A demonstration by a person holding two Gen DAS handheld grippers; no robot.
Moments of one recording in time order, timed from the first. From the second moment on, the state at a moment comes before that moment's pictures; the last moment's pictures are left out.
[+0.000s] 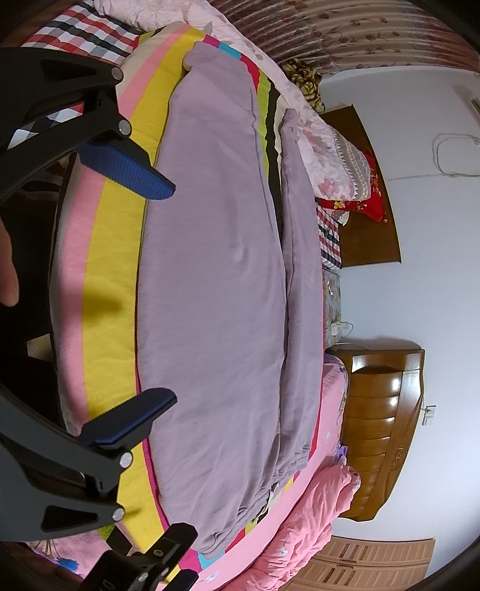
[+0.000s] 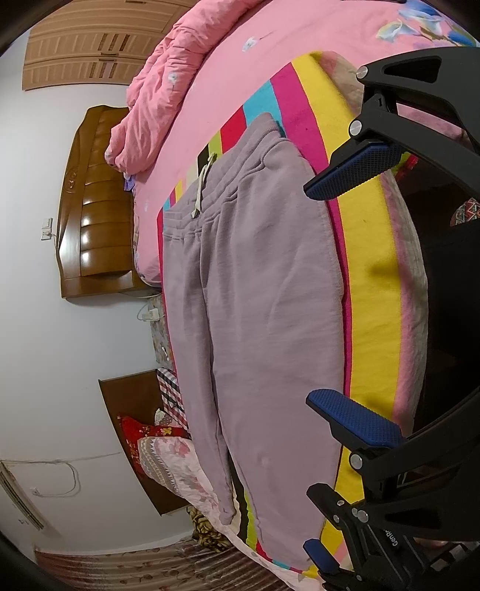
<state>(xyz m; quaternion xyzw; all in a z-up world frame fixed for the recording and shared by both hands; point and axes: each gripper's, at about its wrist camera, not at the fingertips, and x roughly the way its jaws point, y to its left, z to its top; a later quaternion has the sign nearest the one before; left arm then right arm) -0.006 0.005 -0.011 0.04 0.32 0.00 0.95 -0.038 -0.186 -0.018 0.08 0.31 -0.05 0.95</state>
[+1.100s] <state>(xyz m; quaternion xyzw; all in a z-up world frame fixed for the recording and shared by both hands) 0.056 -0.007 0.012 0.14 0.33 -0.06 0.93 0.030 -0.210 -0.017 0.02 0.34 -0.01 0.94</state>
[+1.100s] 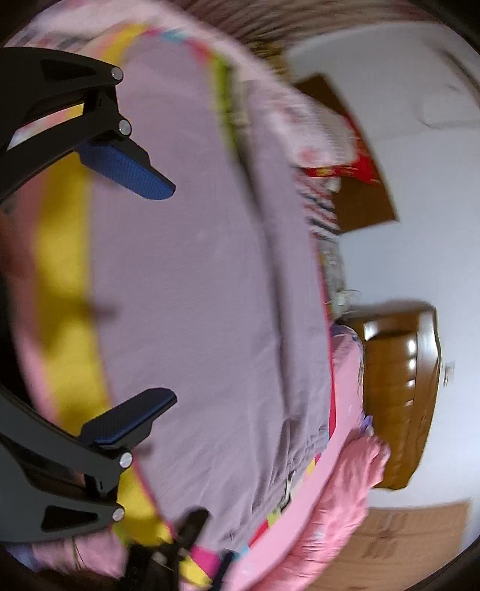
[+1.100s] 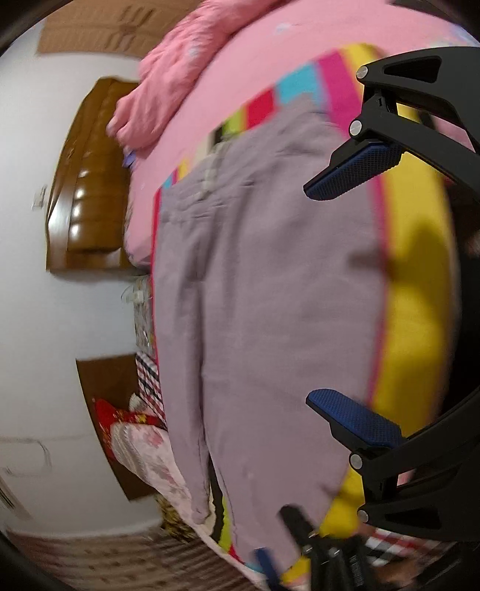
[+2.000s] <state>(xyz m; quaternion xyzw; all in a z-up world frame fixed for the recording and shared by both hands) 0.479 -0.020 -0.036 0.23 0.45 -0.25 0.83 0.499 -0.263 -0.066 -0.11 0.50 0.29 0.81</state>
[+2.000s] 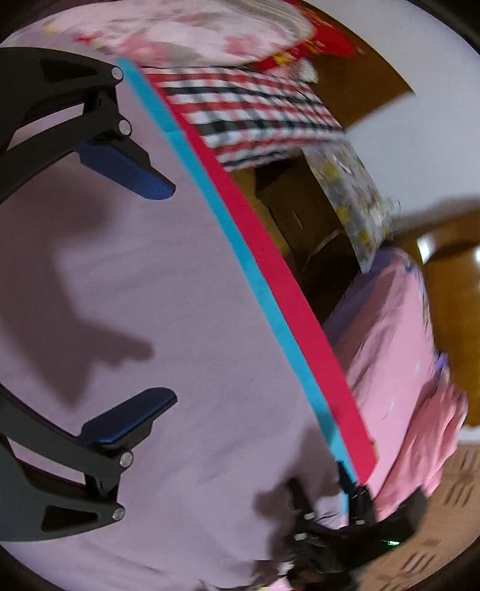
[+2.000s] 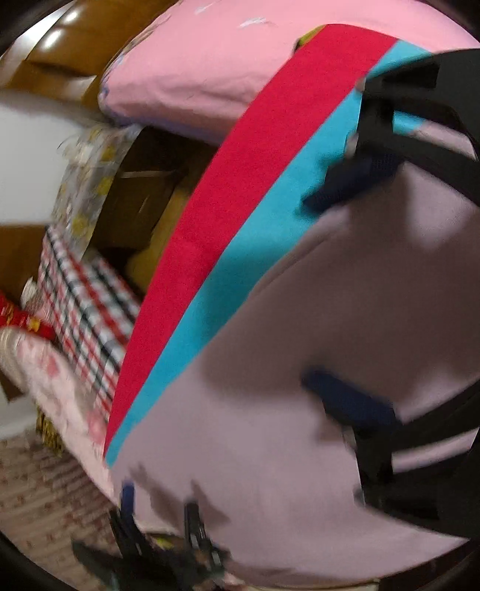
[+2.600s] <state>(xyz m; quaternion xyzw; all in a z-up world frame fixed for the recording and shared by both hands) 0.451 -0.027 -0.027 0.30 0.45 -0.39 0.75 0.296 -0.239 0.003 -0.17 0.30 0.20 0.92</state>
